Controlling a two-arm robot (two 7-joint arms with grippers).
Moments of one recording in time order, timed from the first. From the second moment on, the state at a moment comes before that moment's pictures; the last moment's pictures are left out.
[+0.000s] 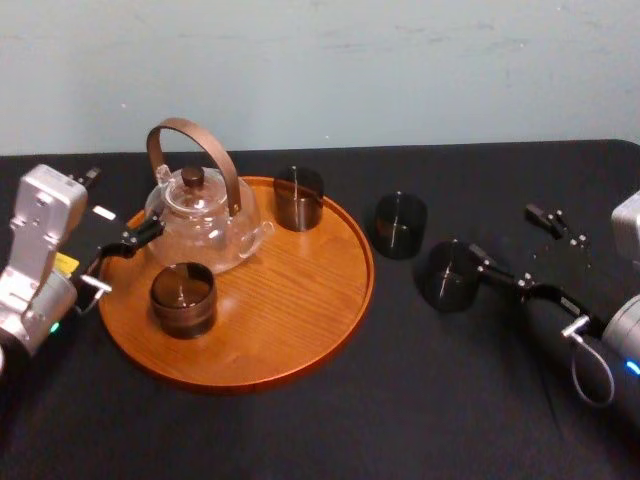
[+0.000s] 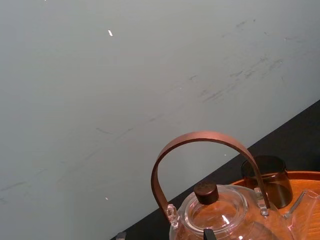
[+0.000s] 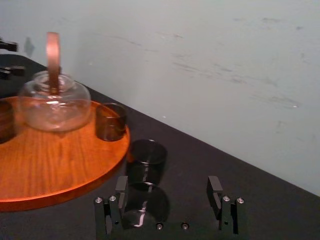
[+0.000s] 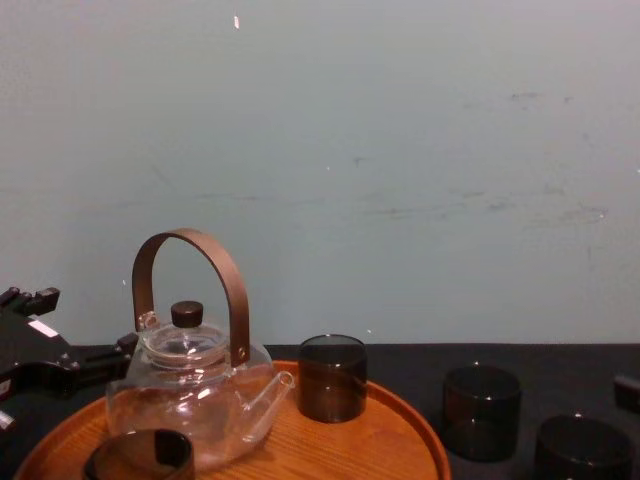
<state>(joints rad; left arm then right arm) -0.20 0.60 0.45 -1.41 -0.25 -0.12 0.03 -0.01 0.68 -0.33 -1.63 0.39 -0.10 0.20</state>
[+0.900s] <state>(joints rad) -0.20 0.60 0.45 -1.41 -0.25 -0.12 0.03 -0.06 0.64 -0.29 -1.63 0.43 -0.03 0.30</state>
